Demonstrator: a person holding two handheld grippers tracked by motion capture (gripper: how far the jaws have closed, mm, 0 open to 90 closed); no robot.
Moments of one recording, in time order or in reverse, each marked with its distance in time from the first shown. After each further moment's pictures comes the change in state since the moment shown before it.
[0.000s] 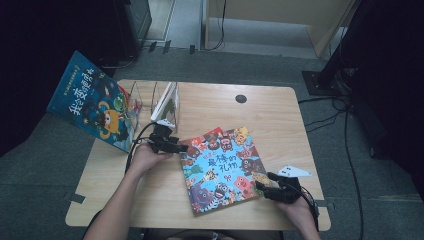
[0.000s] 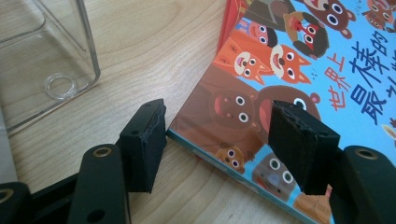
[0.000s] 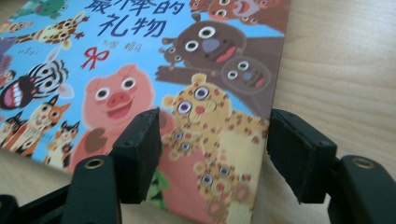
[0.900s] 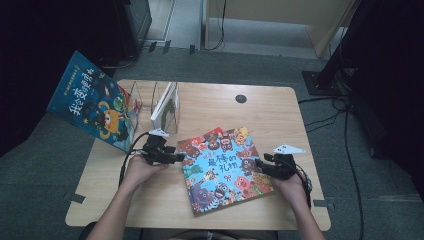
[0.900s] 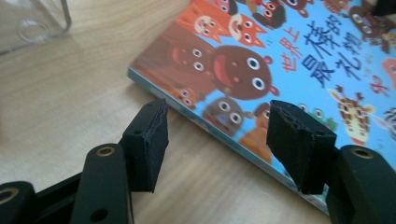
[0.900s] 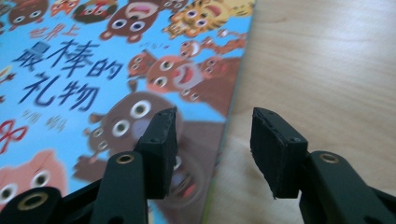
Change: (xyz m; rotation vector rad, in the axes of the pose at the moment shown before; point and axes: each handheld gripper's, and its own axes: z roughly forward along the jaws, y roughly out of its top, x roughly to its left) left arm -0.019 -0.029 -0.022 -0.028 -0.028 -0.031; right arm -0.032 0.046 0.035 -0.012 -0.057 -0.007
